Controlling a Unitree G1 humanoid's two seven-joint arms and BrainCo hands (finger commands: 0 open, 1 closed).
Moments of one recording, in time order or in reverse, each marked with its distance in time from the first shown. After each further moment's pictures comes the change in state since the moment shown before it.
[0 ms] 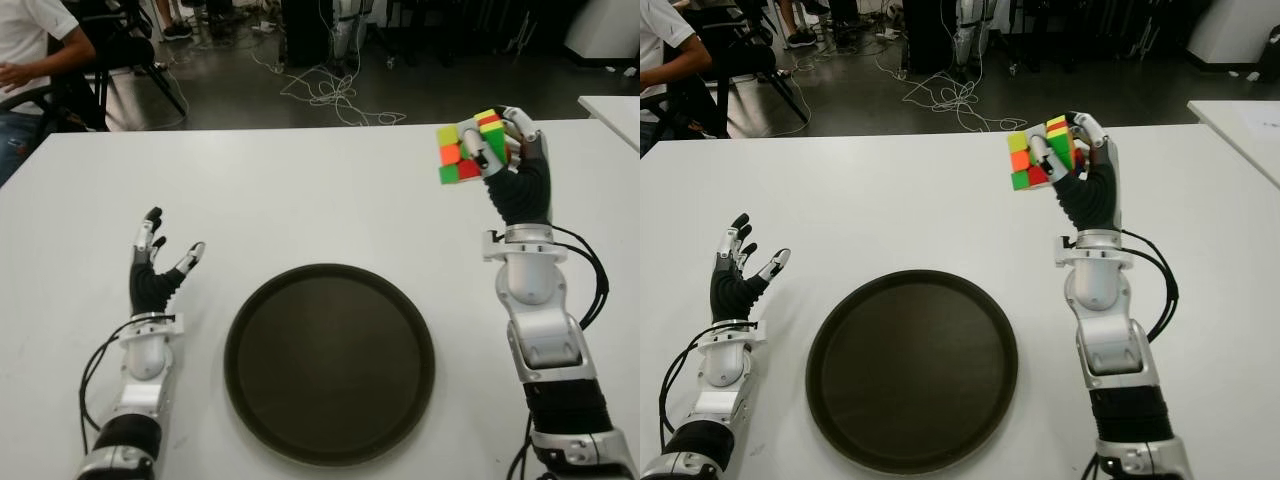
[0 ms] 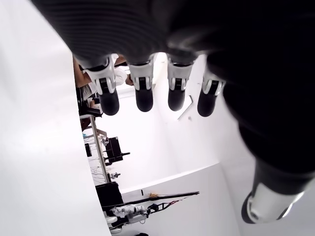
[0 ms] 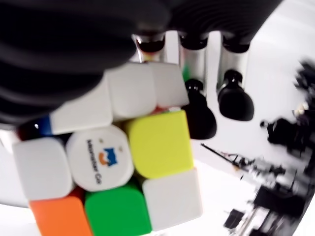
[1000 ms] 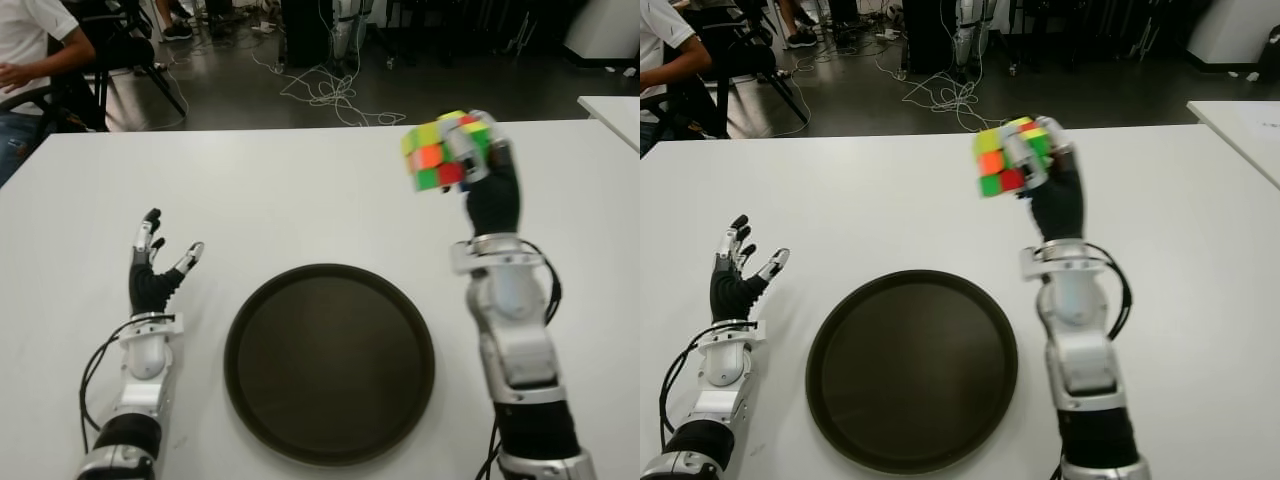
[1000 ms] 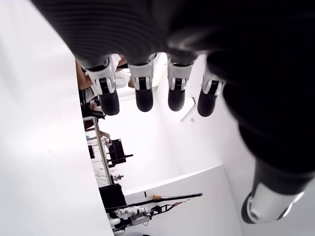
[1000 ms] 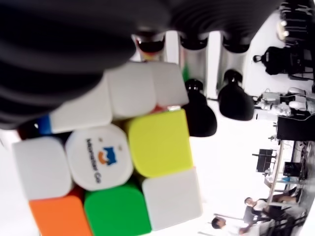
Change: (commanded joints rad) left arm -0.007 0.002 -0.001 0.018 0.005 -0.002 0.009; right arm 0.073 0.140 0.156 -0.057 -0.008 -0.039 0.090
